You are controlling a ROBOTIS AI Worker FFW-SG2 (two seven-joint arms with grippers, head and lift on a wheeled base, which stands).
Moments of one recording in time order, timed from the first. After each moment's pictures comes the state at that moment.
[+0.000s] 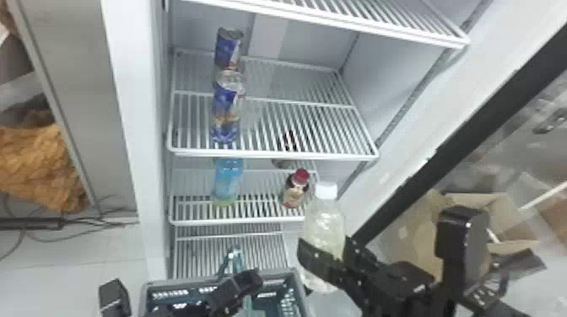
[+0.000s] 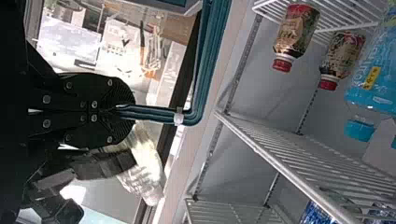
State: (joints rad) left arm 0.32 0.24 -0.36 -1.56 1.72 0.86 -0.40; right arm 0.89 -0.12 -0.32 -2.88 -0.39 1.11 0.27
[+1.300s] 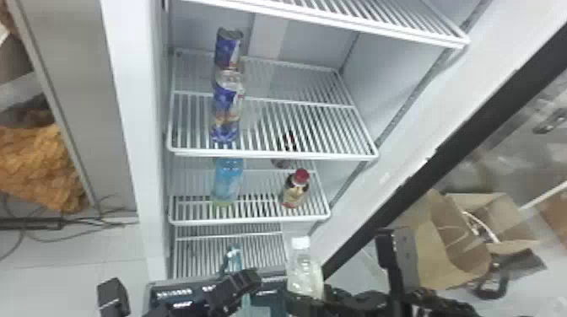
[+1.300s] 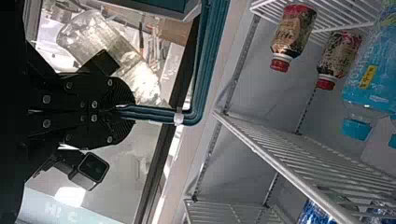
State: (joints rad) left arm 0.32 0.24 -0.35 -1.56 1.72 0.87 -0.40; right arm 0.70 -0.14 -0.24 -2.69 -0.35 1.44 0.28
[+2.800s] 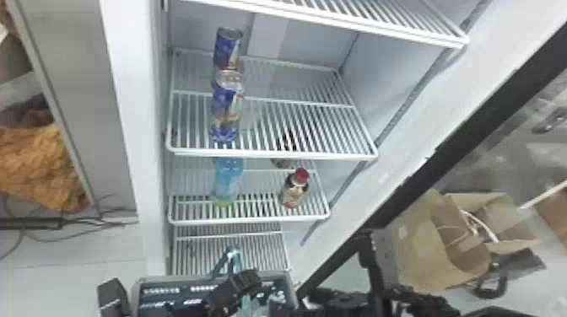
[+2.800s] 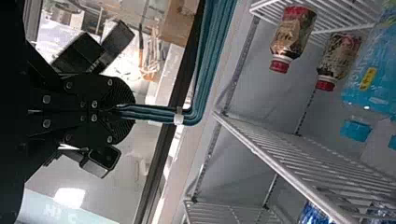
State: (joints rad) left arm 0.32 0.24 -0.36 -1.56 1.72 0.86 -0.40; right arm 0.66 -0.14 -0.20 -2.60 -0.33 1.43 0.30
